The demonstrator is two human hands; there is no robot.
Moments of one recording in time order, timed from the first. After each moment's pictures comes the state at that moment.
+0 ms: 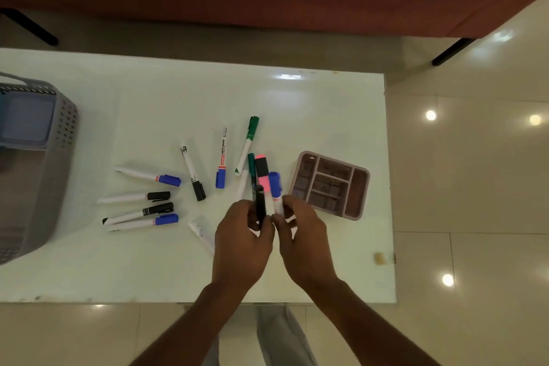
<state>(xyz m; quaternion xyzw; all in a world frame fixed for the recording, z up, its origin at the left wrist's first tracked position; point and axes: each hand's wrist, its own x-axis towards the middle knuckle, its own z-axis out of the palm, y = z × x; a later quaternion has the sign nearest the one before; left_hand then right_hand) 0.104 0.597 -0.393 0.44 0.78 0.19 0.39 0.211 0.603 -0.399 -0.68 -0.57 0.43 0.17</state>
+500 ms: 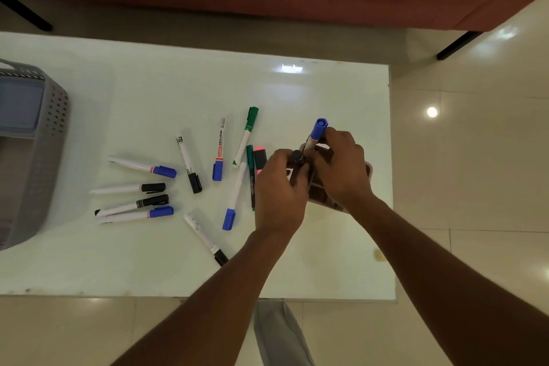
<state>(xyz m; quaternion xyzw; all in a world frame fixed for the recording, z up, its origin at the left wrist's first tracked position) 0.157 0.656 -0.407 0.46 0.73 0.35 0.37 0.263 0.708 -0.400 -0.69 -0.62 0.35 0.14</state>
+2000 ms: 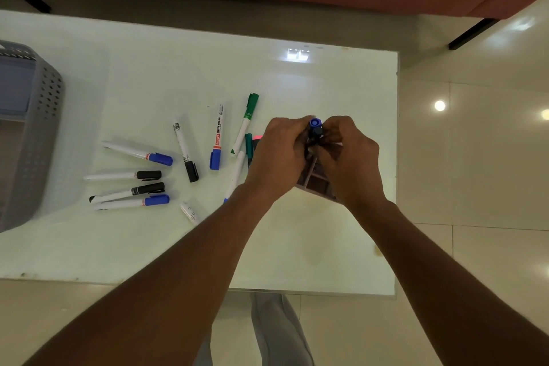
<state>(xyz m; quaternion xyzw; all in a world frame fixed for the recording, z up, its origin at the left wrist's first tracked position) 0.138 0.698 -0.418 0.61 0.64 0.27 0.38 0.269 0.698 -0.390 -0.66 -0.64 0.33 0.20</state>
